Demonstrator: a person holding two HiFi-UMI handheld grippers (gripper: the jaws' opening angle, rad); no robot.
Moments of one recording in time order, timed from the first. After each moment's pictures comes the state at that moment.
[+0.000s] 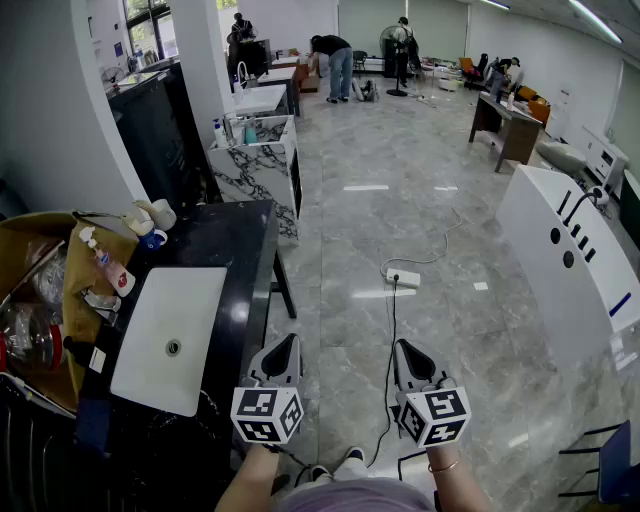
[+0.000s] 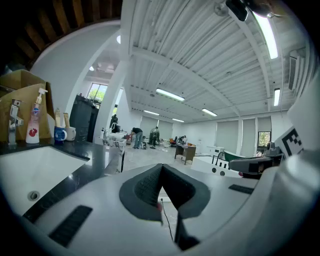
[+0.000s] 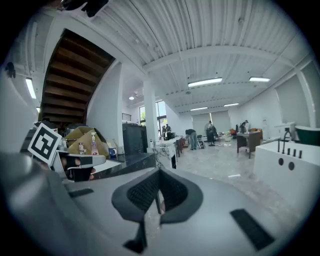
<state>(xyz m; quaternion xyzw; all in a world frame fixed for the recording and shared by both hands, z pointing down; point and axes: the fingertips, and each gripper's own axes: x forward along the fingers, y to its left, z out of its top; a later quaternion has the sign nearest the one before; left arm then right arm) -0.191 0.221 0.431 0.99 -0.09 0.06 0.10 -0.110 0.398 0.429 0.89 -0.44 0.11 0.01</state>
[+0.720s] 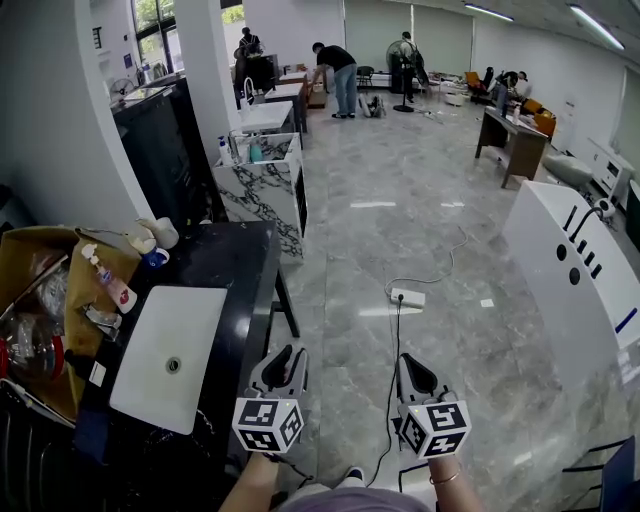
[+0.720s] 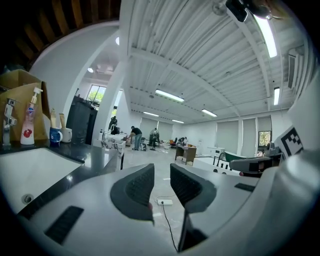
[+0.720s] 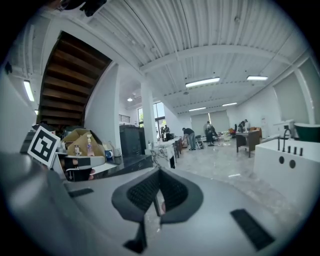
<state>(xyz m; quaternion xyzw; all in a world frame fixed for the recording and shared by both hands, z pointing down) -0.162 0.218 0.430 0.99 -0.09 0.06 0.09 -0.078 0.400 0.430 0.89 -0.43 0.11 -0.01</state>
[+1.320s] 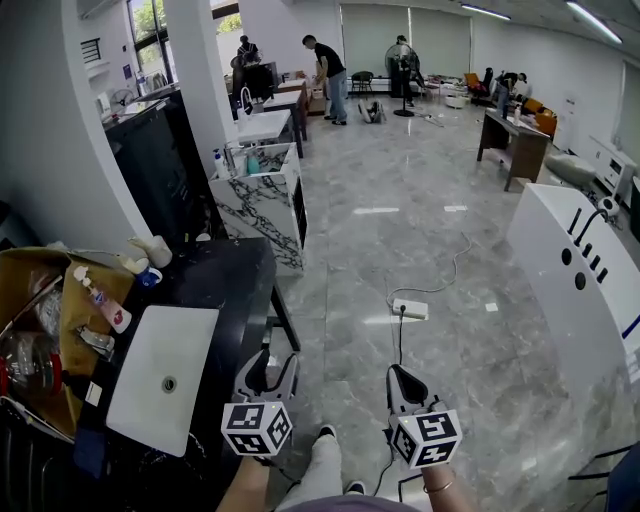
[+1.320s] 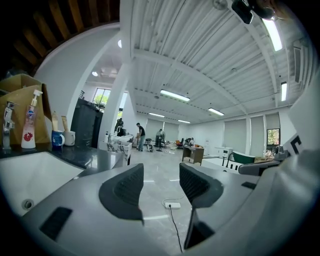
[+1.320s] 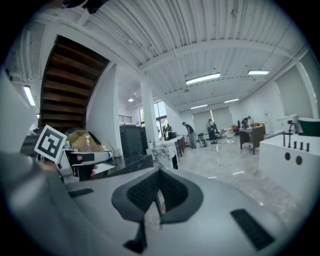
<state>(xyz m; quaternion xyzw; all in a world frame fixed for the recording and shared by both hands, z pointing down) -0.124 0.187 0.424 0.99 -0.13 0.05 0.09 -0.041 0.385 0.437 0.88 -0.45 0.12 -0.02</state>
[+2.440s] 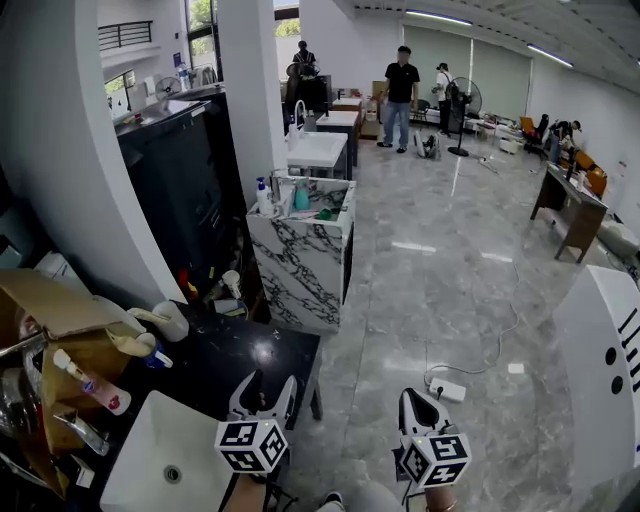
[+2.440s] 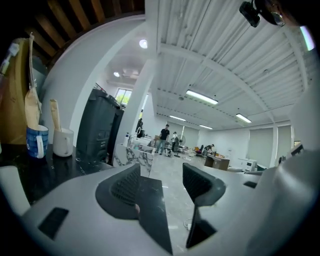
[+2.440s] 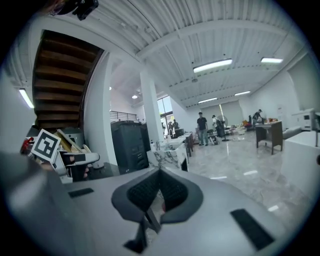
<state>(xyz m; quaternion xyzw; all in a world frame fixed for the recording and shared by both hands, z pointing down) 0.041 -0.118 0.428 0.96 -0.23 0.04 0.14 0.182 0.096 0.435 0.86 -0.49 0.13 -0.01</state>
